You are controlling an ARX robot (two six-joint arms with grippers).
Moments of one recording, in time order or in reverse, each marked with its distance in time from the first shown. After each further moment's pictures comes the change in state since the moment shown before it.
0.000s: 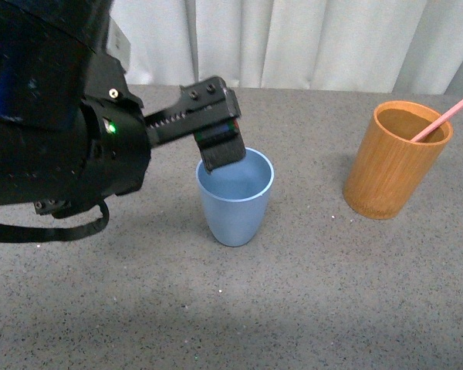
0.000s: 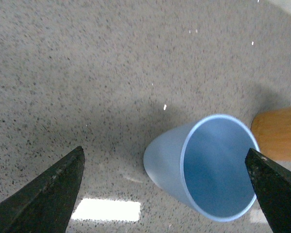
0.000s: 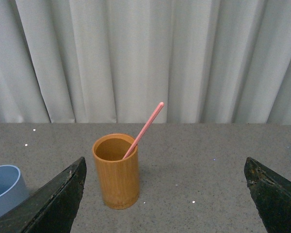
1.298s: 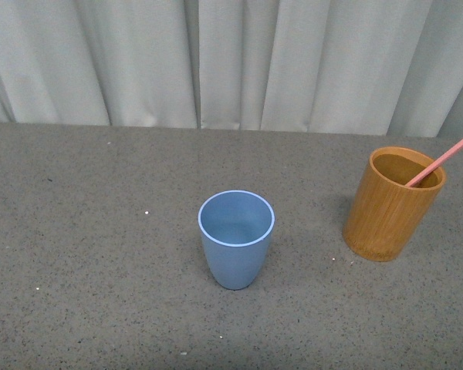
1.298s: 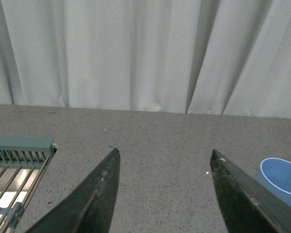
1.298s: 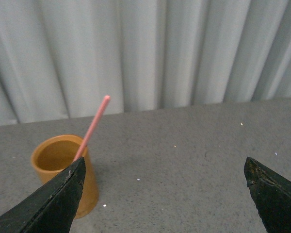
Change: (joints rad) left arm 0.488 -1.697 -0.702 -0.312 0.192 0.653; right arm -0.057 0.655 0.041 0.519 0.164 0.018
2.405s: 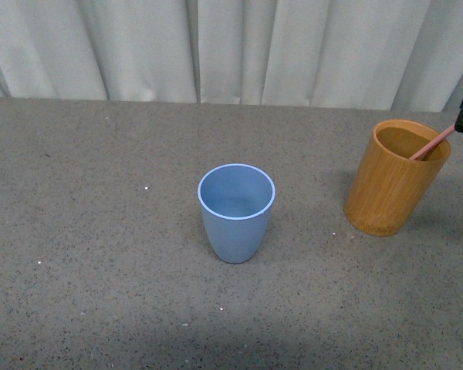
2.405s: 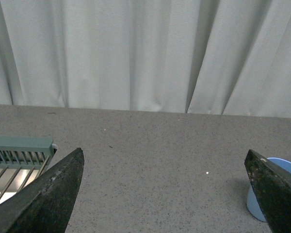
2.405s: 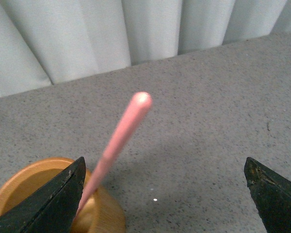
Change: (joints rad) left arm 0.000 0.000 0.000 -0.001 0.000 0.002; right arm 0.160 1.041 0.567 0.143 0.163 0.198
